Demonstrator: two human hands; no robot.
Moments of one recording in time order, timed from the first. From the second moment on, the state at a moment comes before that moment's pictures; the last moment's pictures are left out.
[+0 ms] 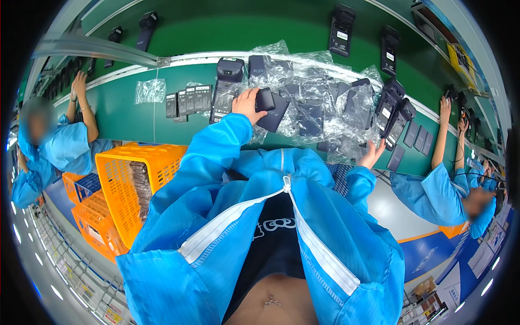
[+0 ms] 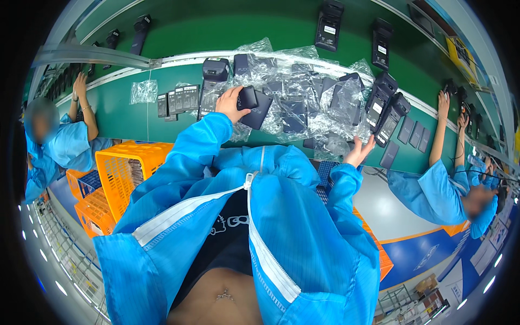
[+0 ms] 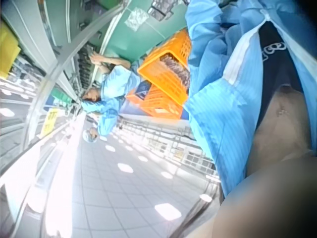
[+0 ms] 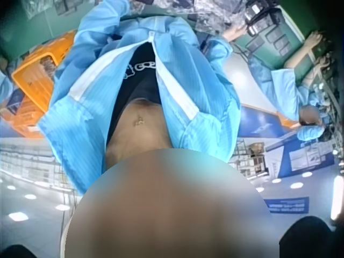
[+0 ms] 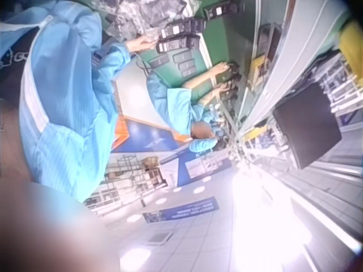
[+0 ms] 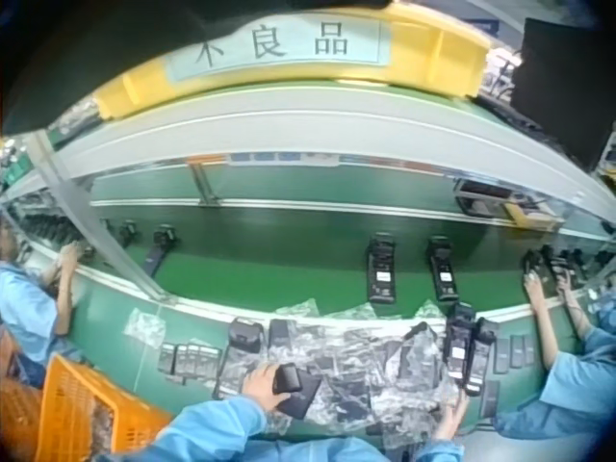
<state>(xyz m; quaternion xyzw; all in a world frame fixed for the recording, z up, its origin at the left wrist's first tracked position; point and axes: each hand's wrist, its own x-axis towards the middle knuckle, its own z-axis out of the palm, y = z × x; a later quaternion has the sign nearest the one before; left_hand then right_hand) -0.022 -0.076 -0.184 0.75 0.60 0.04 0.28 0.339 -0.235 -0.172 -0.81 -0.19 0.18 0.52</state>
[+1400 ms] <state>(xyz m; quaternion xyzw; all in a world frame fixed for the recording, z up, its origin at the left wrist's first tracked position) 0.012 -0.121 -0.100 0.06 0.45 0.45 0.77 0.342 -0.125 -0.220 -0.76 -0.58 0.08 0.27</state>
